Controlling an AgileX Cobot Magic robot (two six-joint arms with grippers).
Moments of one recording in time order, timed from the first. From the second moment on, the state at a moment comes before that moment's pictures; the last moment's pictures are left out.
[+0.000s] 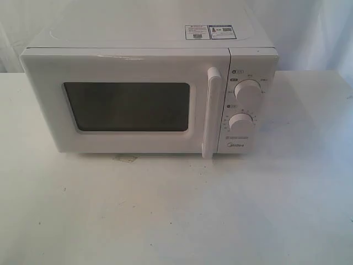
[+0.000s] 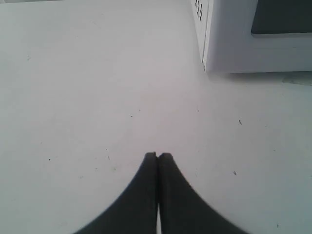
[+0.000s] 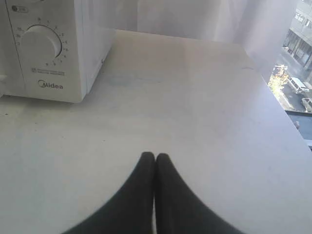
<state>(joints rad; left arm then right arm) 0.01 0.01 0.02 -0.12 0.42 0.15 -0.06 0.04 -0.01 -0.07 0.33 0.00</state>
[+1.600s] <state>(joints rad) 0.01 0.01 0.02 -0.12 0.42 0.15 -0.06 0.04 -0.01 -0.07 0.08 0.00</state>
